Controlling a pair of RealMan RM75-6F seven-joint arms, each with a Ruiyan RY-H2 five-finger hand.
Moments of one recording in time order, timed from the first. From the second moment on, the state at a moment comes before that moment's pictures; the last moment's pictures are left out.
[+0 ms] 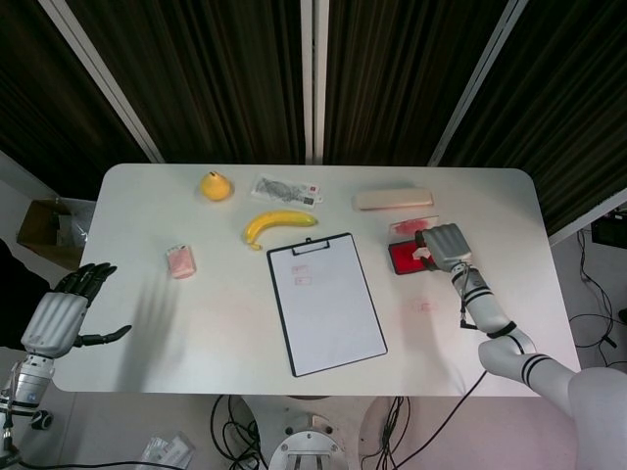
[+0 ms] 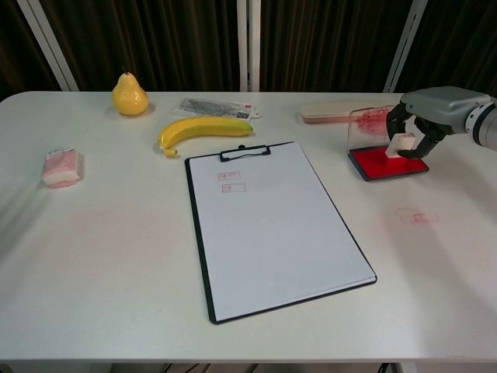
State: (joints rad) left arm -0.20 -1.18 0.02 -1.43 1.57 1.39 -0.11; right arm 0.74 -1.66 0.15 -0.86 -1.29 0.74 0.00
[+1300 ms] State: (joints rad) left arm -0.16 -1.17 0.02 -1.38 1.59 1.46 -0.20; right arm 0.87 -1.78 0.25 -1.50 -0.89 1.02 -0.70
